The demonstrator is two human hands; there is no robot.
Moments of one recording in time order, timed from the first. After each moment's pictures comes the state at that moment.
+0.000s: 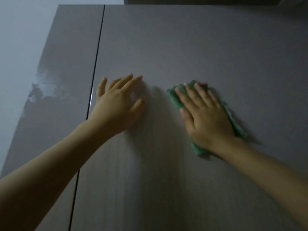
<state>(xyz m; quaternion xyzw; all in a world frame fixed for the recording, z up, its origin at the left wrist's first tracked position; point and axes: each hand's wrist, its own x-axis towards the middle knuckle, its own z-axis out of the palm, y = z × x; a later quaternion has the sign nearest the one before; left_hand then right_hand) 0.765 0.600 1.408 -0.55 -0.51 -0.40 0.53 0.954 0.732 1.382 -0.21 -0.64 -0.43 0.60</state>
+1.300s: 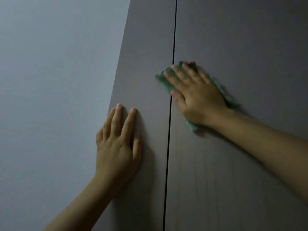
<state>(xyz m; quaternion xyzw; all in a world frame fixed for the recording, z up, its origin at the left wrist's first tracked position) 0.609 0.559 1.272 -0.42 -0.56 -0.48 0.53 0.786 0.650 1.412 -0.14 -0.71 -0.47 0.51</state>
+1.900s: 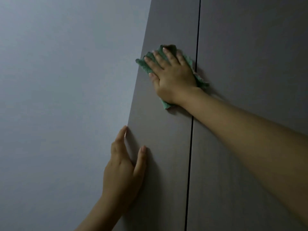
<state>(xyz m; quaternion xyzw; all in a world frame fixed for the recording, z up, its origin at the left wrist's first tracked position) 0.606 0.538 1.222 -0.42 -0.59 -0.63 0.28 0.691 0.597 1.439 -0.16 -0.75 -0.44 0.47</state>
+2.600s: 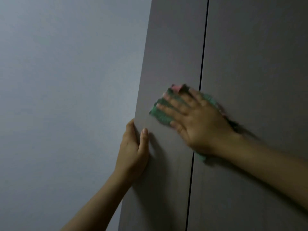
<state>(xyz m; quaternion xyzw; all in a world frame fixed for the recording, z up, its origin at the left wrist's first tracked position) 0.595 0.537 1.196 -0.47 -0.53 -0.67 0.24 0.747 0.635 1.298 -0.03 -0.77 -0.48 0.42</state>
